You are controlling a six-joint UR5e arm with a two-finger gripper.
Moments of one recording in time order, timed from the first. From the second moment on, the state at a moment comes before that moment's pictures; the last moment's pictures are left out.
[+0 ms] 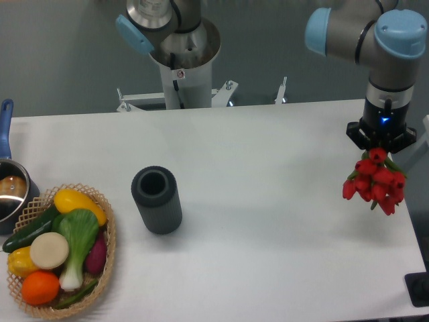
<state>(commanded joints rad) 2.88 -1.92 -1.52 -0.99 1.54 1.20</state>
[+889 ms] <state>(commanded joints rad) 2.70 -1.98 -1.53 -0.98 1.54 1.07</state>
